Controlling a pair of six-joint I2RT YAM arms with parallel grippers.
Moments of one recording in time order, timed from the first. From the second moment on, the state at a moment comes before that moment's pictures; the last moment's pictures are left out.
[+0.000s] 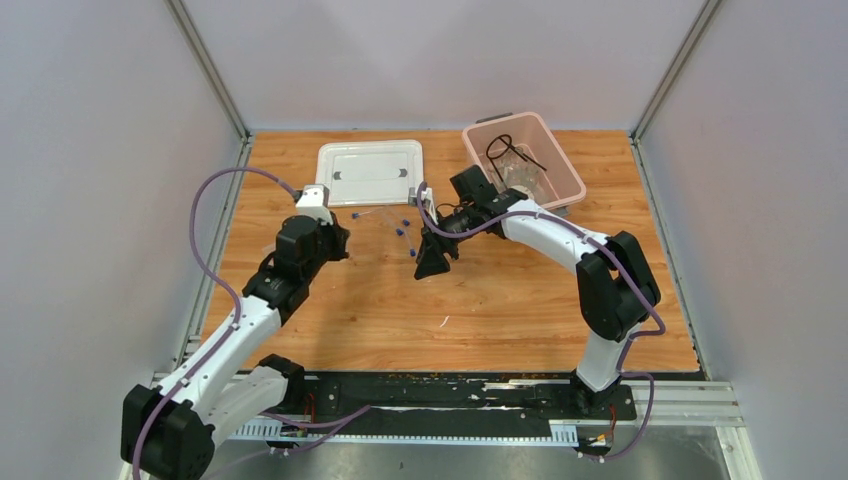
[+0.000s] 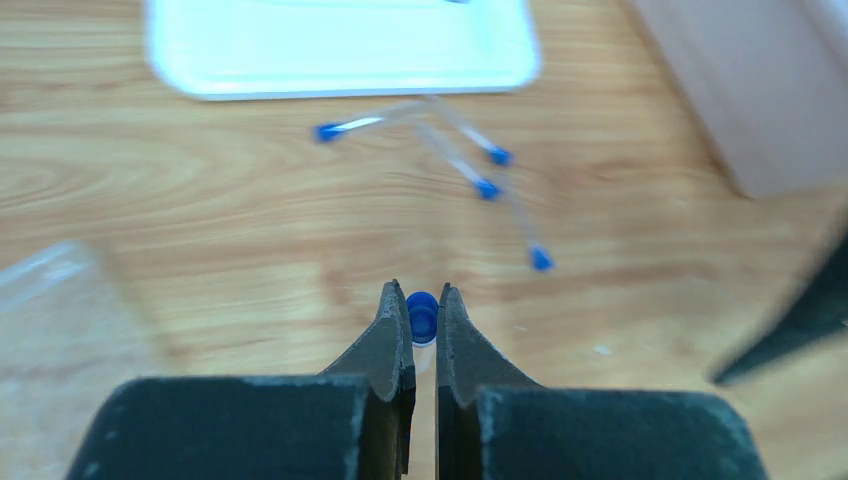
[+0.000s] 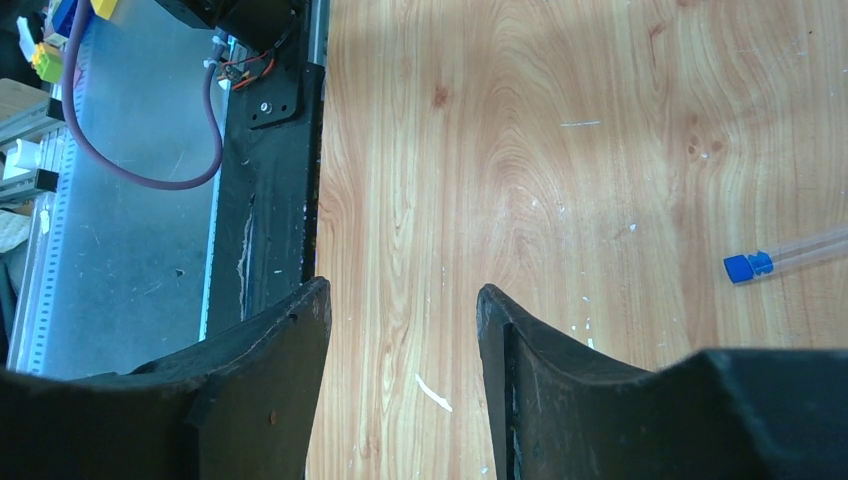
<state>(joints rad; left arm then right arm) -0.38 0.91 0.62 -0.08 -0.05 -0.34 0.63 1.80 1.35 -0.49 -1.02 -0.32</state>
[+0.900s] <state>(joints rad) -0.17 1.21 0.58 0.25 -0.72 -0.31 0.63 1.79 1.36 -0.53 -1.02 -0.35</state>
